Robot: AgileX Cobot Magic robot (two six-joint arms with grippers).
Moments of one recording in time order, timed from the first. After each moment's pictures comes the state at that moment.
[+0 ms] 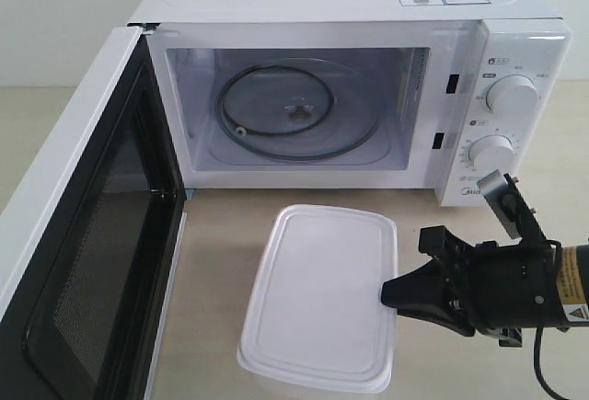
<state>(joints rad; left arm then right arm) -0.04 0.00 0.00 -0.11 0.31 0.02 0.12 1.70 -0.40 -1.32 -0.87 1.78</state>
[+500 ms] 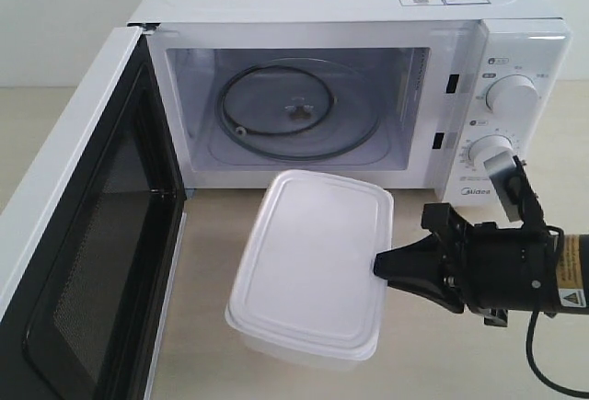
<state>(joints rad) -0.04 0.00 0.00 -0.11 0.31 0.02 0.12 1.70 -0.40 -1.21 -0.95 1.70</state>
